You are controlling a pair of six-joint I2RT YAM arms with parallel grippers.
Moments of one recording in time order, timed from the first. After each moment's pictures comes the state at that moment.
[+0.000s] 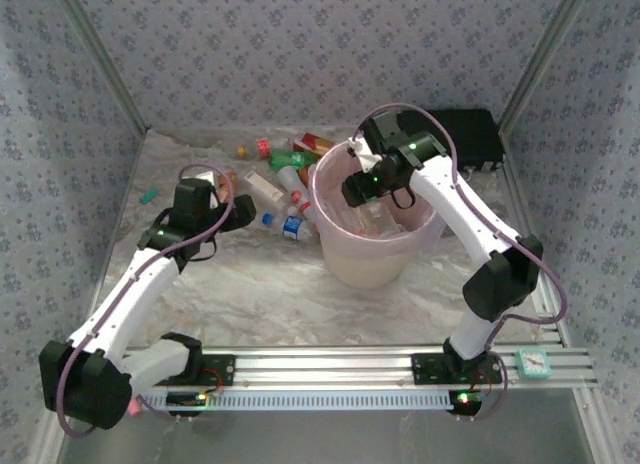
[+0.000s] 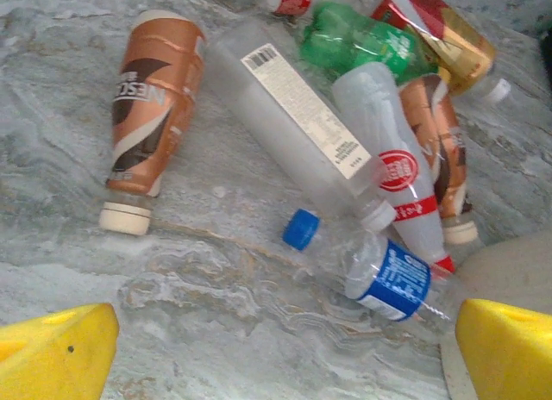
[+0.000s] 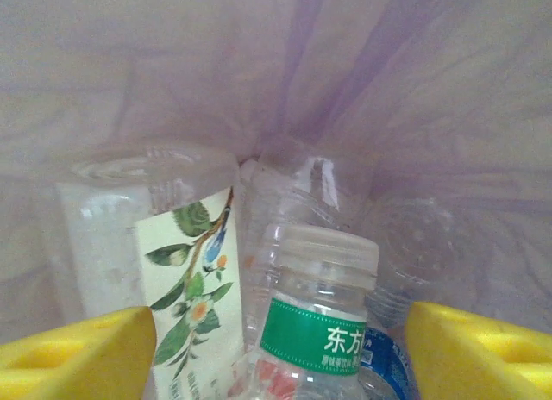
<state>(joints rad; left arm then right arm) -0.30 1.08 0.88 -0.51 -0.04 -0.51 0.52 1.69 1.78 -1.16 -0.03 0.01</state>
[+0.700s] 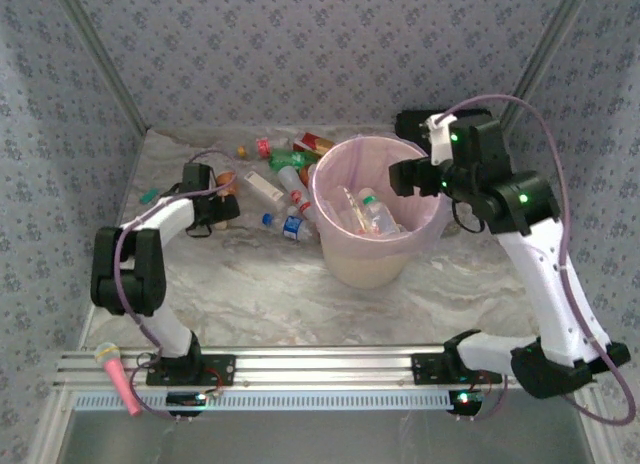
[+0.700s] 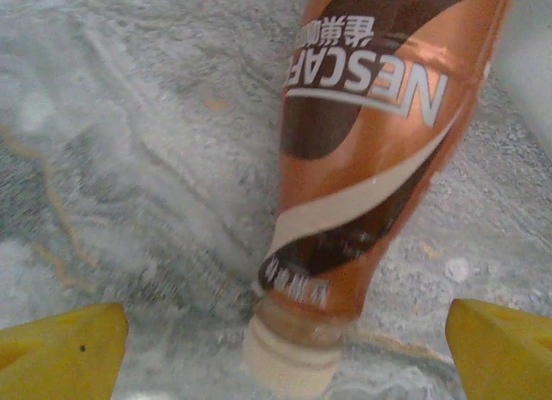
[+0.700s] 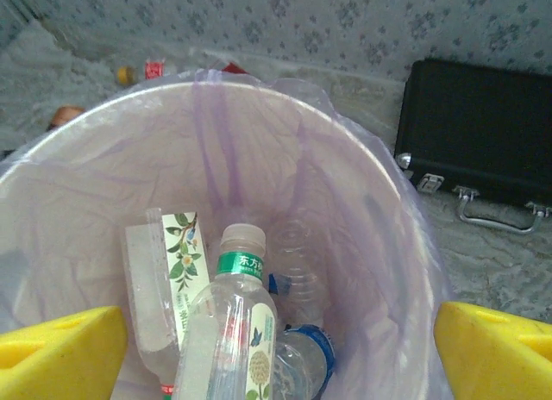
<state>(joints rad) -0.08 1.70 1.04 -0.40 -0.04 -0.34 0.42 1.21 1.71 -1.12 0.04 0.10</state>
